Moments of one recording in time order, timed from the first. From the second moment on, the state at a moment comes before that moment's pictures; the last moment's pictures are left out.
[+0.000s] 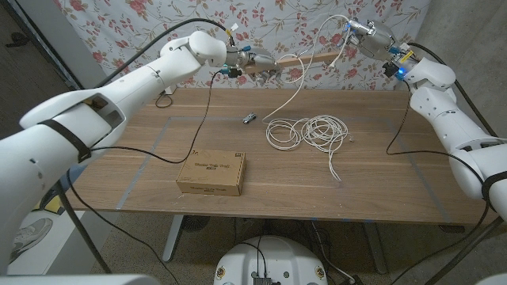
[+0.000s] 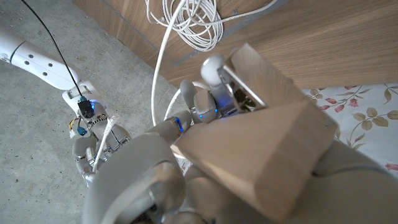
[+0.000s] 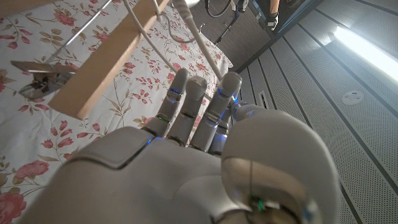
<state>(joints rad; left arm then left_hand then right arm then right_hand) -0.08 0.54 1.00 -1.21 -0.18 0.00 -0.61 0.48 0.13 0.81 0.15 0.44 0.58 0.11 1.10 0.69 0.97 -0.10 1.56 1.24 1.36 -0.18 0.99 1.03 0.69 -0.05 1.56 0.25 -0.22 -0.55 -0.30 -0.82 0.80 0.48 1.09 0.88 0.17 0.48 0.13 0.24 0.56 -0.05 0.86 0.70 0.99 -0.20 1.06 1.16 0.73 -0.07 1.46 1.24 0.19 -0.04 1.36 0.18</state>
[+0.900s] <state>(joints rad) -0.12 0.52 1.03 -1.14 -0.19 -0.05 -0.71 0.48 0.13 0.81 0.15 0.44 0.59 0.11 1.11 0.69 0.97 -0.10 1.56 1.24 1.36 -0.18 0.99 1.04 0.69 -0.05 1.56 0.25 0.08 -0.58 -0.48 -0.72 0.50 0.26 0.95 0.87 0.17 0.48 0.12 0.24 0.56 -0.05 0.86 0.69 0.98 -0.20 1.06 1.15 0.72 -0.07 1.46 1.23 0.18 -0.04 1.35 0.18</state>
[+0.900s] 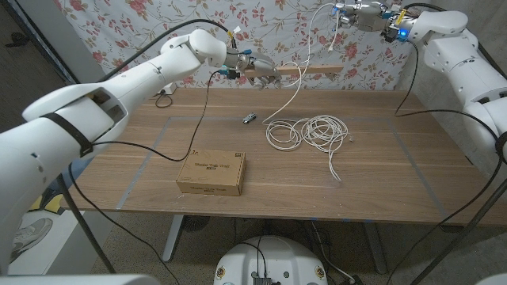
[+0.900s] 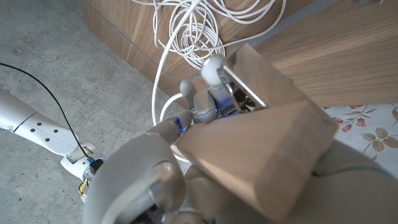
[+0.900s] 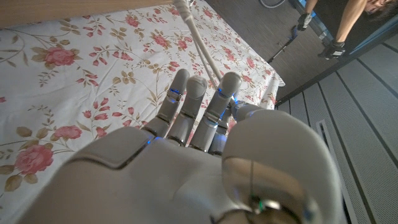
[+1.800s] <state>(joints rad) -0.10 0.50 0.98 -1.04 -0.36 -0.15 -0.88 0.48 0.13 0.81 0.15 0.44 0.58 0.11 1.11 0.69 0.97 -0.10 1.56 1.24 1.36 -0.18 1.00 1.05 0.69 -0.05 1.56 0.25 0.24 -0.46 -0.72 -0.42 0.28 0.05 0.59 0.87 0.17 0.48 0.12 0.25 0.56 -0.05 0.86 0.69 0.97 -0.19 1.06 1.13 0.70 -0.07 1.45 1.23 0.16 -0.04 1.35 0.18</state>
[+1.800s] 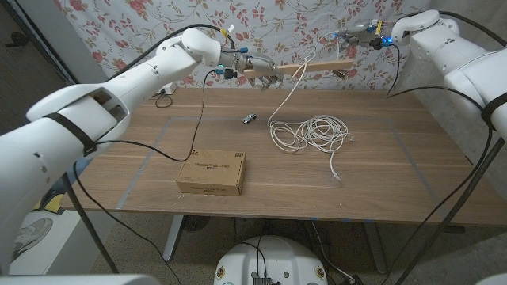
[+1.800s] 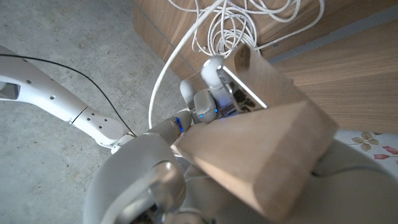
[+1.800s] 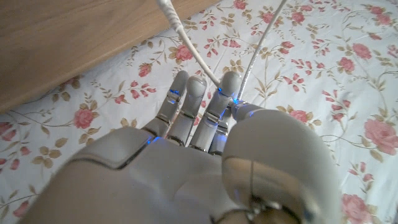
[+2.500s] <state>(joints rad) -0.07 0.49 0.92 -0.99 -0.44 -0.17 -0.90 0.48 0.13 0.81 0.15 0.44 0.58 0.11 1.11 0.69 0.97 -0.10 1.56 1.24 1.36 -0.18 1.00 1.05 0.69 -0.05 1.56 0.25 0.07 -0.48 -0.78 -0.43 0.43 -0.09 0.25 0.87 0.17 0.48 0.12 0.25 0.56 -0.05 0.86 0.69 0.97 -0.19 1.06 1.12 0.70 -0.07 1.45 1.23 0.16 -0.04 1.35 0.18</state>
